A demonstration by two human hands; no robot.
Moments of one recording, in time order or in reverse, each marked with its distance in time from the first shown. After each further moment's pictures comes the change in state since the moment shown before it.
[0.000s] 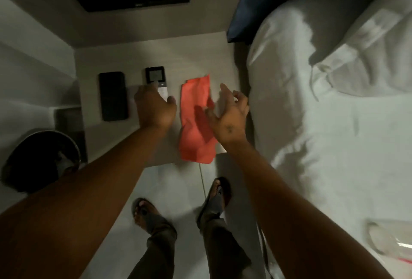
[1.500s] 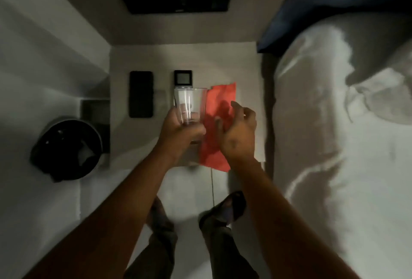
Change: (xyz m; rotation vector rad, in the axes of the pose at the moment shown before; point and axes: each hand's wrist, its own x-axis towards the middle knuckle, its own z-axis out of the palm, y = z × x) left_hand -0.061 -0.012 -0.039 -0.869 -0.323 -0.220; right_hand -0.022 -0.024 0.032 -0.087 -0.019 -0.064
